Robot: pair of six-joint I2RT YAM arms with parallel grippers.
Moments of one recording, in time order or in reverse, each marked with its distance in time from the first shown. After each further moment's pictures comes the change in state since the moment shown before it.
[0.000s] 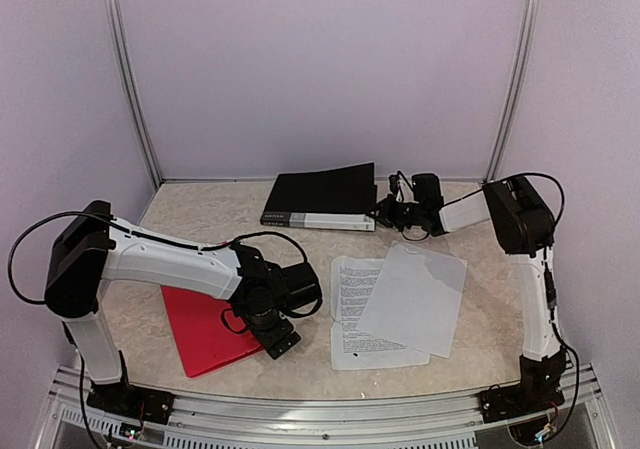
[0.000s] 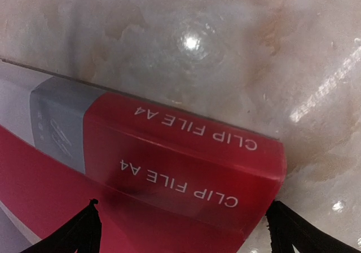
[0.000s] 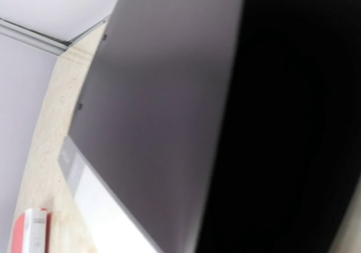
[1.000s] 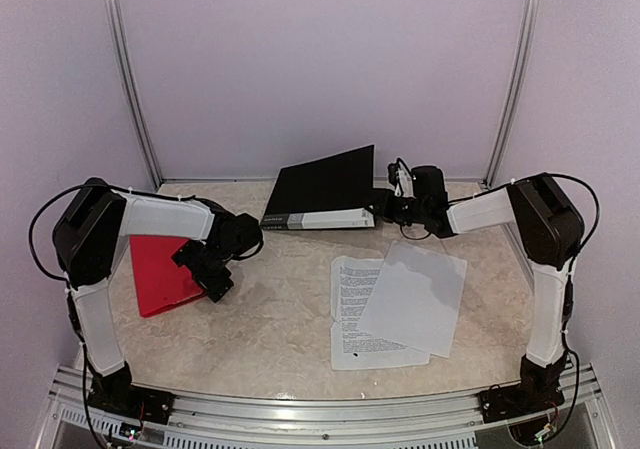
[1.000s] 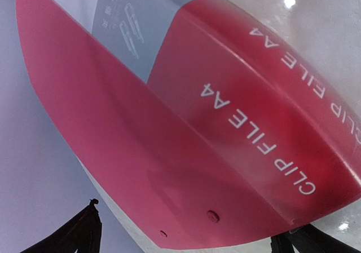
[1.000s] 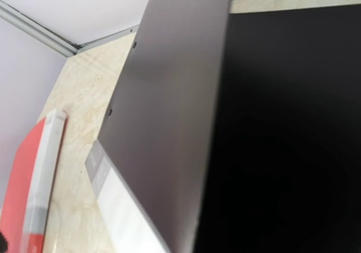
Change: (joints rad) left arm 0.479 0.071 0.043 -0.180 -0.328 0.105; right arm 0.102 -0.279 -0.222 0.007 0.179 -0.089
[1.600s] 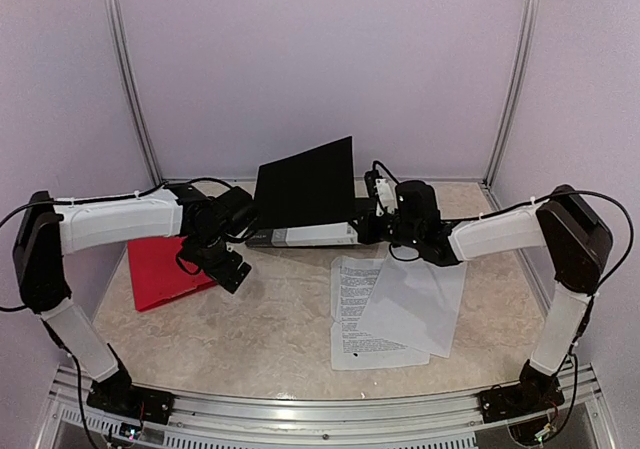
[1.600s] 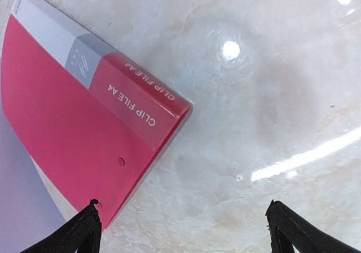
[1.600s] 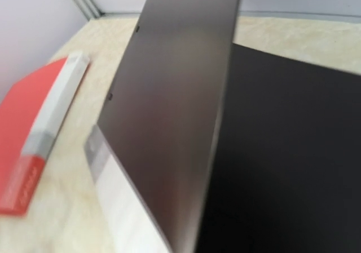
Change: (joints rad) left arm -0.084 -0.216 0.001 0.034 0.212 -0.040; right arm 0.228 -0.236 -0.221 0.037 0.267 -0.255
